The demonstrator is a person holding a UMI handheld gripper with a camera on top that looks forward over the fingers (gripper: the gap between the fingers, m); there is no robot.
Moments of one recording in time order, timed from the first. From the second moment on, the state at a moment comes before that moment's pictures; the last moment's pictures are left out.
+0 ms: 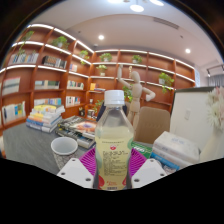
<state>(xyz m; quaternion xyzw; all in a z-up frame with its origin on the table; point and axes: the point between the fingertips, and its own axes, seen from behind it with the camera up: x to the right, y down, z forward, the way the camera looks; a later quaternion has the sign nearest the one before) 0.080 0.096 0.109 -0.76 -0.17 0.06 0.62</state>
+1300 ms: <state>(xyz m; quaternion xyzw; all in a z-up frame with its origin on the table) 0.134 -0.057 0.111 -0.77 -0.05 0.05 0.63</state>
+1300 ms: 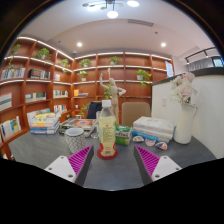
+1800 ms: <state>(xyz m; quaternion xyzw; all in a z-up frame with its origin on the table) 0.171 -0.109 0.147 -0.76 -0.01 0.01 0.65</state>
